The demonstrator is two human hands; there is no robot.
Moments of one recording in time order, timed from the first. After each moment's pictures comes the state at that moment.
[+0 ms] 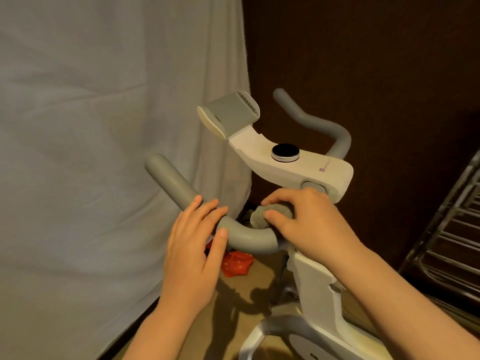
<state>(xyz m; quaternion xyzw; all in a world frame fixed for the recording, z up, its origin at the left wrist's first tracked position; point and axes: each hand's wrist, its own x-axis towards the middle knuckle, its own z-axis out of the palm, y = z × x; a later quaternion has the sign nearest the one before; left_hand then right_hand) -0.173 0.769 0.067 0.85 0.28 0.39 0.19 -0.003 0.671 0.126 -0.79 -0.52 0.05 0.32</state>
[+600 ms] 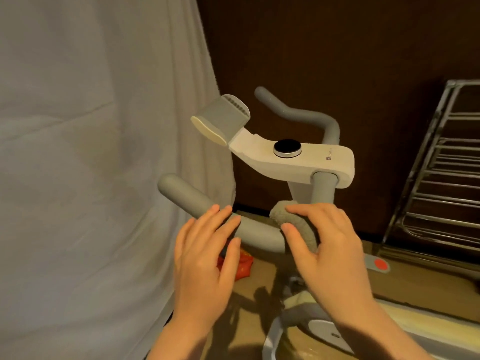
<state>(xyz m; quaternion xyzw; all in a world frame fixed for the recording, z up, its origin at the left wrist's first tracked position) -0.202 0.821 0.069 0.89 0.15 0.41 0.16 -0.093 0.676 0.094 -0.80 -0.35 -0.14 0.47</state>
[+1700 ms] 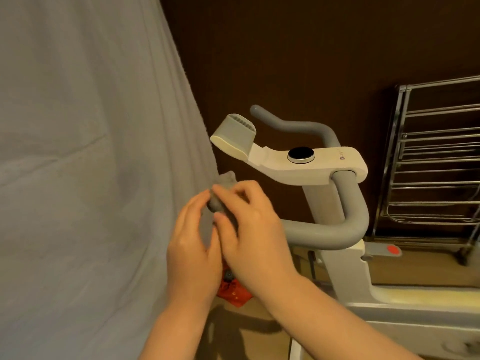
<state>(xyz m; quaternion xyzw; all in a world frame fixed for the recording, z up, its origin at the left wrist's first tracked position) -0.233 0.913 0.120 0.84 0.16 0.43 0.29 -0.178 0.825 0.137 -0.77 -0.38 -0.18 0.48</state>
